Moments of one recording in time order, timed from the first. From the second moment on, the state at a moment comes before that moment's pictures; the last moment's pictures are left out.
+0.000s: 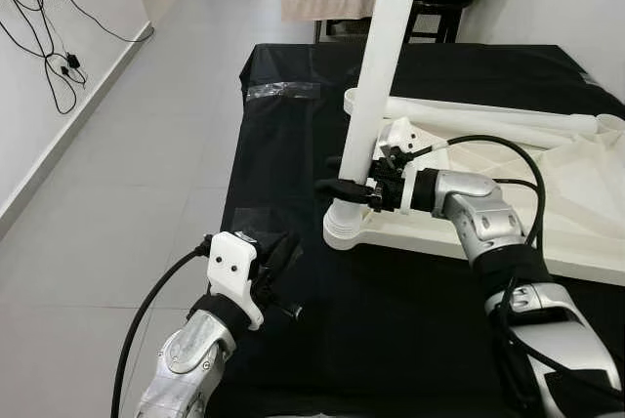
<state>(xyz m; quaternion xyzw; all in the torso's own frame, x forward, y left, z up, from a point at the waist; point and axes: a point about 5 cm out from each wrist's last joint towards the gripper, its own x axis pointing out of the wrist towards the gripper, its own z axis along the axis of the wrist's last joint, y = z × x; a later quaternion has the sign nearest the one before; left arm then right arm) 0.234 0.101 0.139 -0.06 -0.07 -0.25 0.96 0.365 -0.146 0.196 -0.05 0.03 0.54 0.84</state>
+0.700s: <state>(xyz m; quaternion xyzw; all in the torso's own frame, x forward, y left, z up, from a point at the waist) 0.232 0.103 0.136 -0.05 -0.07 -0.25 0.97 0.338 -0.092 0.157 -0.06 0.00 0.24 0.97</state>
